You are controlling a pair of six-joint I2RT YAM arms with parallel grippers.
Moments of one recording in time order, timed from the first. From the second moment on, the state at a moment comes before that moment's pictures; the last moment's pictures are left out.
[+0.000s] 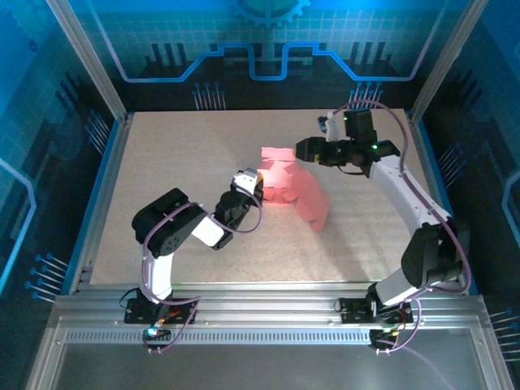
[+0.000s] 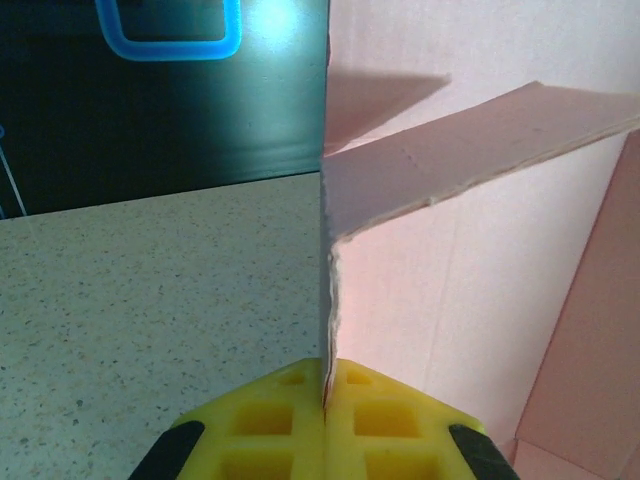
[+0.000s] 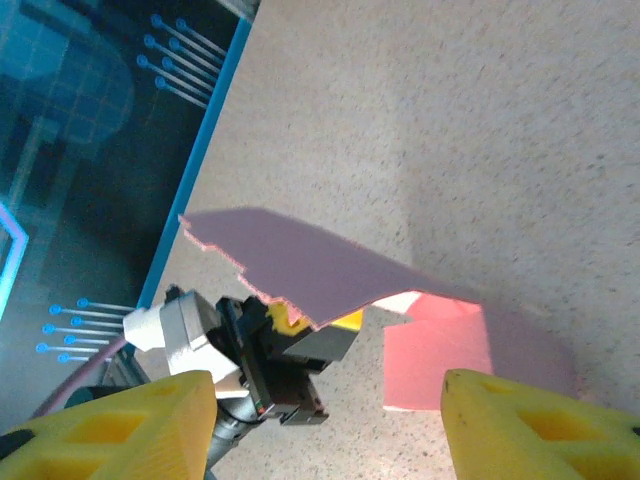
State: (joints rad) left arm -0.65 1.96 0.63 1.29 -0.27 -0.05; right arm 0.22 1.53 1.36 -0.56 -0.66 0.38
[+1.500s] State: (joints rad) left arm -0.85 1.95 0.63 1.25 -0.61 -0.01; right arm 0.21 1.61 1.14 -0.54 -0.57 0.44
